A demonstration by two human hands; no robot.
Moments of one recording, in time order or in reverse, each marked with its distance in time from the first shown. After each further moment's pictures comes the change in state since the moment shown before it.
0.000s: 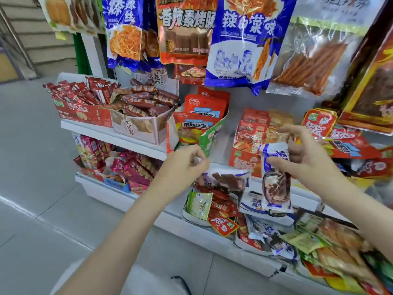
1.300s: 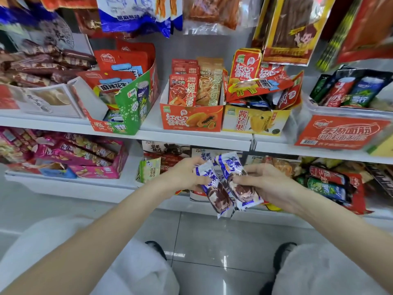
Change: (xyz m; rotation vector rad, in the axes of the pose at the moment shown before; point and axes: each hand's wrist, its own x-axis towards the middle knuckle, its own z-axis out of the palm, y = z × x) left_hand -0.017 0.014 0.164 -0.263 -0.644 -0.303; right_hand -0.123 0.106 -0.022 0.568 -0.131 0.707
